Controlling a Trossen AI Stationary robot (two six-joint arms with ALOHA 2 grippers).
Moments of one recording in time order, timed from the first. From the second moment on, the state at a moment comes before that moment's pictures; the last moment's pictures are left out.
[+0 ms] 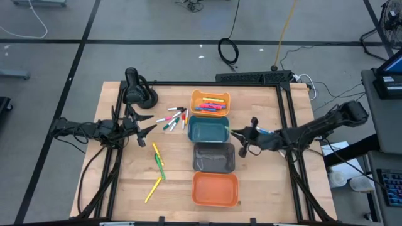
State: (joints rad) left arm -0.16 0.03 0.02 0.06 -0.52 0.18; right arm 0.27 1.12 0.41 0.29 0.65 0.20
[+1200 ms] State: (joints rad) left arm -0.16 0.03 0.02 0.06 -0.52 0.18; right arm -0.07 1.69 0.90 0.30 0.07 0.02
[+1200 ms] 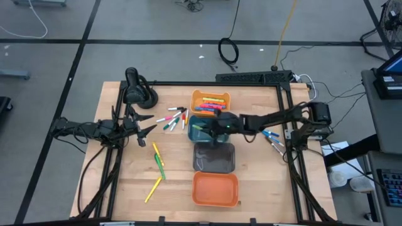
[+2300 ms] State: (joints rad) left arm -0.16 0.03 0.02 0.06 -0.52 0.18; right arm -0.07 1.68 0.94 0.07 0.10 0.08
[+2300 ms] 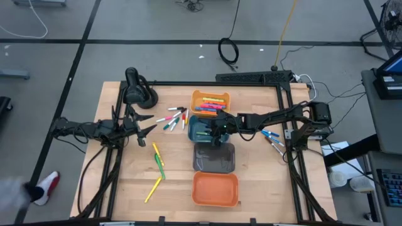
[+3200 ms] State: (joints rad) left arm -0.16 0.03 0.02 0.06 -0.52 0.18; right arm 0.06 1.13 0.54 -0.76 0.14 0.94
